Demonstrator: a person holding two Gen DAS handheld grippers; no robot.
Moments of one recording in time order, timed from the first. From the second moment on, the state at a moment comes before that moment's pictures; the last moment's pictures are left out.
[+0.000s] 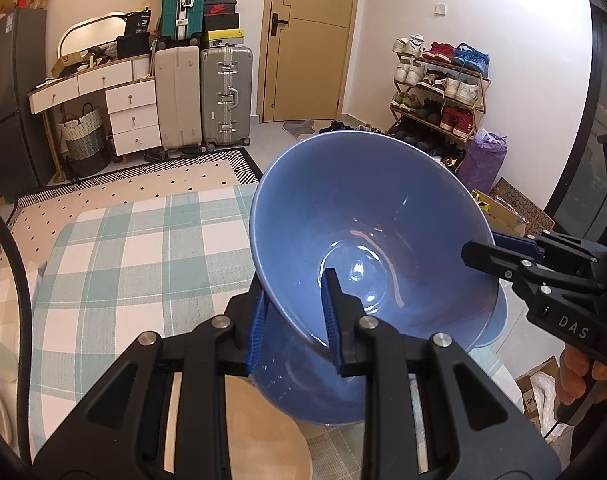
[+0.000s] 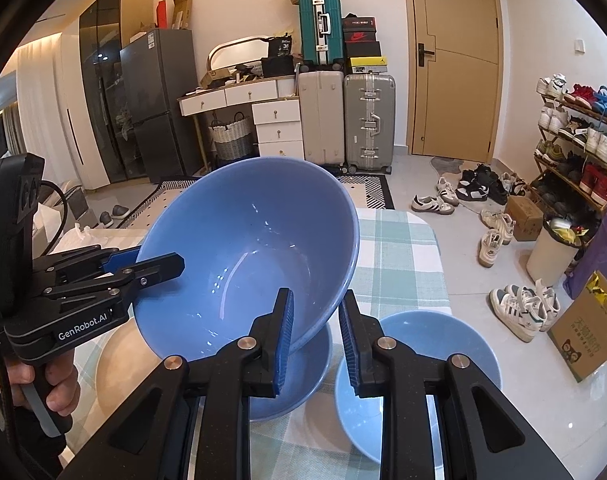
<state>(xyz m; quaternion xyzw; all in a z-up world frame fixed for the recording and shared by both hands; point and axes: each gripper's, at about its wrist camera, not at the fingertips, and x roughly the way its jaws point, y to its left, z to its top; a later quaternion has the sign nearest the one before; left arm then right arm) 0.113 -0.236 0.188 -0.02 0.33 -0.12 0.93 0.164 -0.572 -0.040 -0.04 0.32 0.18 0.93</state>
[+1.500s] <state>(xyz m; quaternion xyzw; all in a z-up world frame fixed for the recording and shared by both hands) 0.111 -0.233 0.086 0.02 0.37 -0.10 0.92 0.167 -0.554 -0.118 -0.07 0.37 0.18 0.91</state>
